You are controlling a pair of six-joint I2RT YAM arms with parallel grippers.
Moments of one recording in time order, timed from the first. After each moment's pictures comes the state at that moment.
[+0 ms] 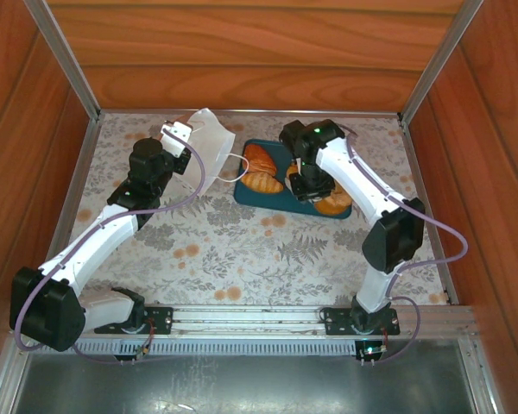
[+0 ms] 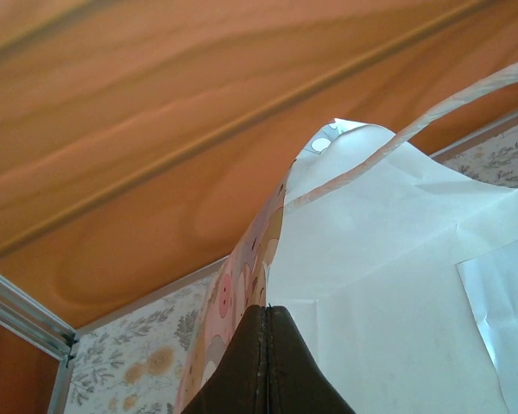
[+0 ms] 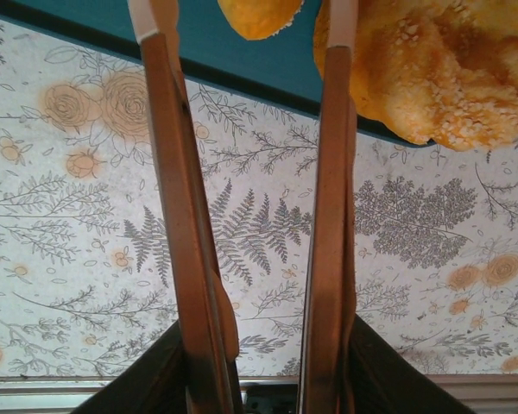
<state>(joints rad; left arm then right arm) -0.40 1.20 0.89 0.12 -0.21 0.31 0.59 1.79 1.79 -1.58 0.13 0.36</state>
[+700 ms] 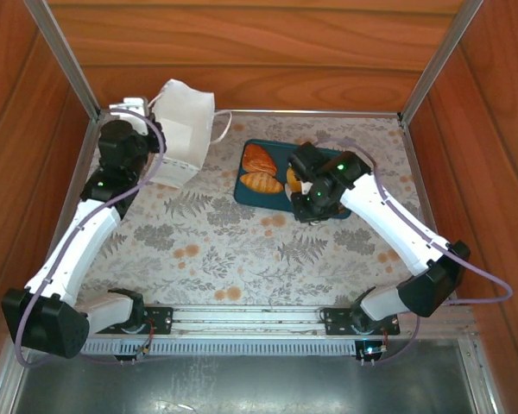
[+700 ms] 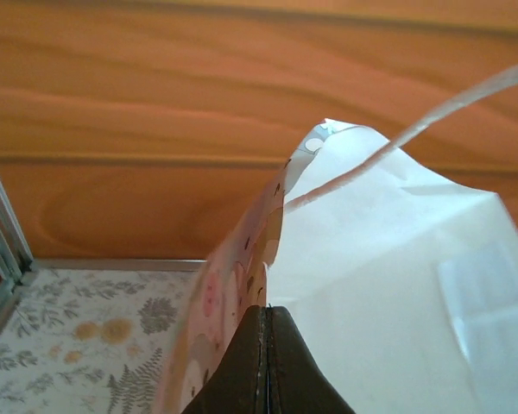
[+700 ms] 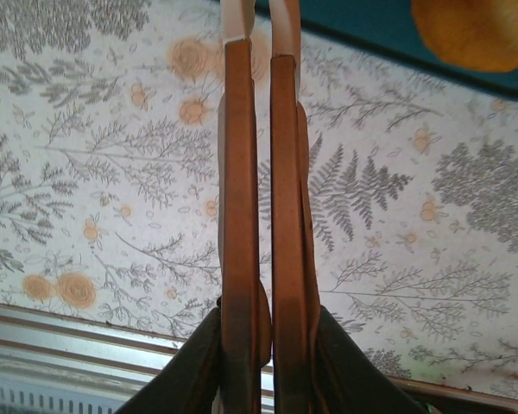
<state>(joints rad) -0.24 1.16 1.09 -0.09 -0.12 -0.19 0.74 1.44 1.46 -1.40 0.02 0.50</state>
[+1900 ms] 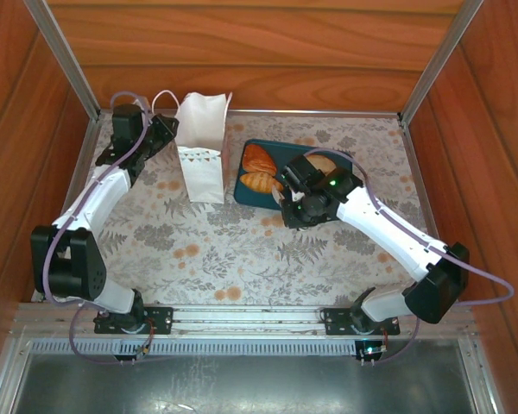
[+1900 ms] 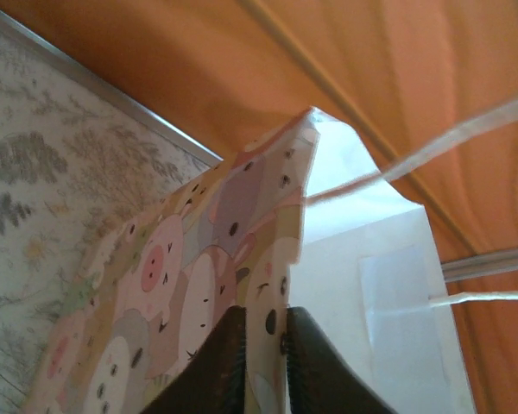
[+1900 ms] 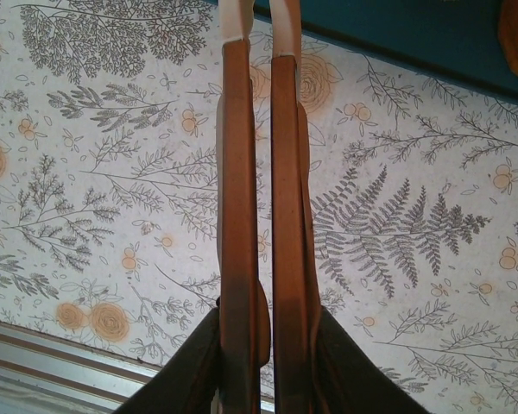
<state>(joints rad) -0.13 1.49 1.17 -0.07 0.29 -0.82 0.78 1.40 1.31 -1.17 0.00 0.53</state>
